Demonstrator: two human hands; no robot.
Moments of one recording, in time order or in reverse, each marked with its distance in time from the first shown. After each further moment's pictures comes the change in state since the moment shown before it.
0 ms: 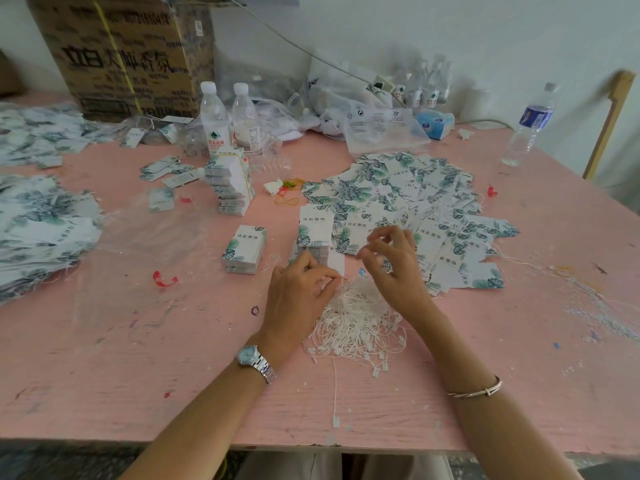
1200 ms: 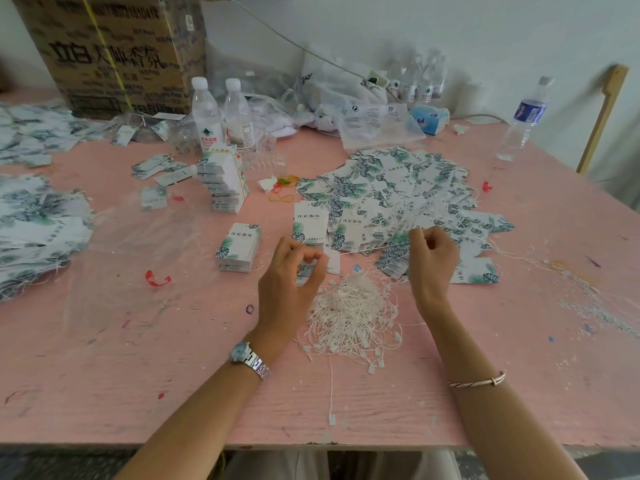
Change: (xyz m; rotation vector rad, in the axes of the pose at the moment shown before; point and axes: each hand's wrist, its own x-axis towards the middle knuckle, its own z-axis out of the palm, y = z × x) left_hand 0.002 -0.003 0.004 -0.223 0.172 -0.091; right_hand 0.005 0.011 -0.018 0.293 0.544 0.483
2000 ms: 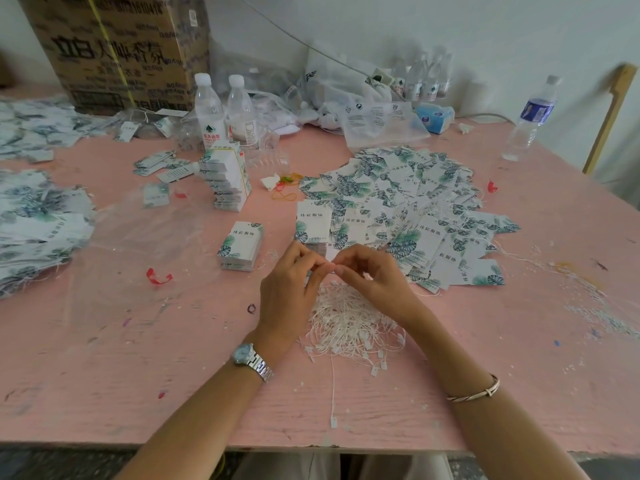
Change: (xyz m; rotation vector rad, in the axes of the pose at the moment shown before) left_hand -0.001 0.002 -0.003 0.156 -0.047 0.082; right_hand -0.033 -0.010 0.020 0.034 -0.874 -0.316
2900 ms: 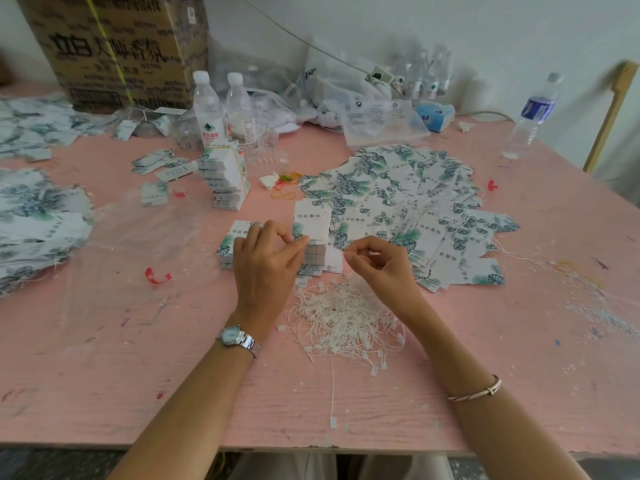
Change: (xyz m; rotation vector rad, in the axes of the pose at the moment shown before) left_hand 0.025 -0.030 -0.011 0.417 0.206 0.176; right_hand 0.000 0.008 -0.005 0.142 0.177 0.131
